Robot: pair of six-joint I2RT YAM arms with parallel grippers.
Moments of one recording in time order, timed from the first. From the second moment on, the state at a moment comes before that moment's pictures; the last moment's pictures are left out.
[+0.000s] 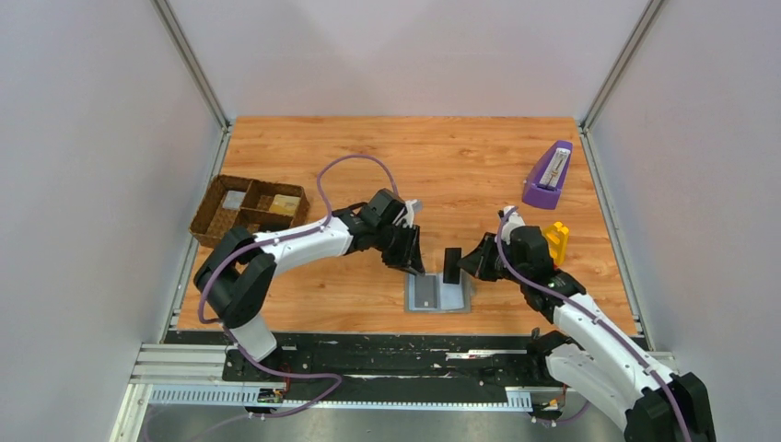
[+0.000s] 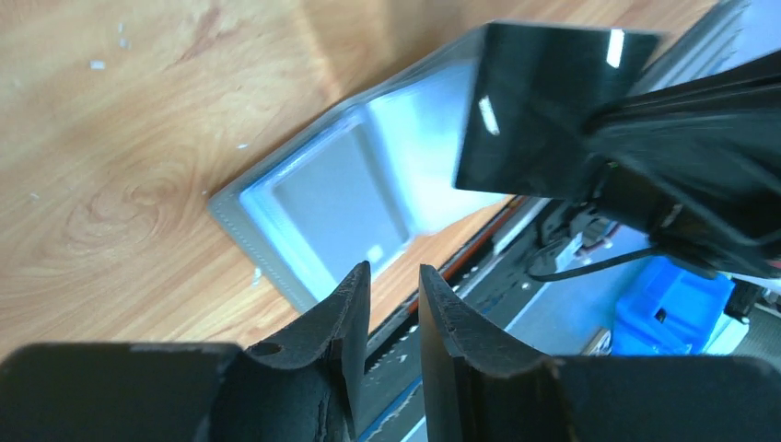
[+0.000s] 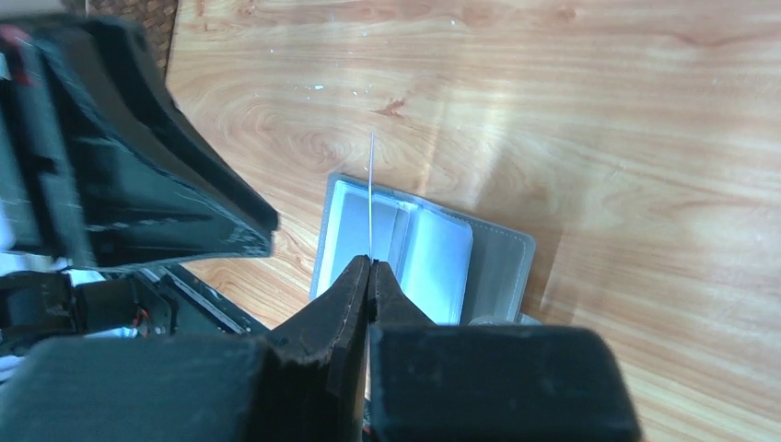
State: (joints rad) left arm -0.81 1.70 1.06 -0.31 0.45 -0.64; right arm 0.42 0.83 0.43 -0.19 -0.28 0.64
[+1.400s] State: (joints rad) left arm -0.63 1.34 0.88 -0.12 0.54 -0.97; right arm 1.23 0.99 0.45 0.29 0.62 -0.25
